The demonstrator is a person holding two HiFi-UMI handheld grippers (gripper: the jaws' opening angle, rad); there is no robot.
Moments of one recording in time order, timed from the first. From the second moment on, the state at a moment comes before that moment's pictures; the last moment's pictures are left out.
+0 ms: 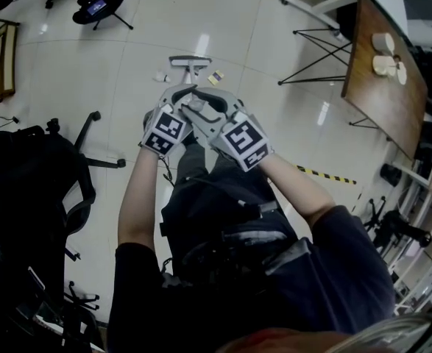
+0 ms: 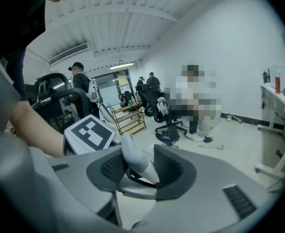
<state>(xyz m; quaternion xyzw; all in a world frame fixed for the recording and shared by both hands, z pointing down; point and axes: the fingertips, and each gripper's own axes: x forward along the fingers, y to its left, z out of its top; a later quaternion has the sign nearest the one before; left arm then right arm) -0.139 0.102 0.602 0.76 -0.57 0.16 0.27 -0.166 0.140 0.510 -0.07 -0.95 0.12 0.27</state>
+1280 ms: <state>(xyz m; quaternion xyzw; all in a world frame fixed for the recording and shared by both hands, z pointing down) -0.245 0.007 0.462 0.71 -0.69 0.06 0.17 -0.260 0.037 0.531 -0.22 -0.93 -0.10 0.27</state>
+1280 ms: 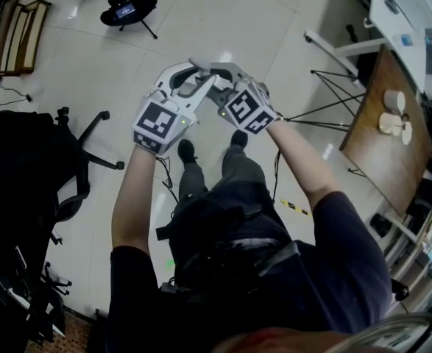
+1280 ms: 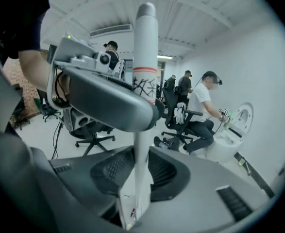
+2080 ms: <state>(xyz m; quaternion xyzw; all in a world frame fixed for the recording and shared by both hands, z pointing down) -0.258 0.142 0.474 0.52 -0.83 0.15 0.12 -0.268 0.150 0.391 -0.18 -0.96 0.01 0.21</state>
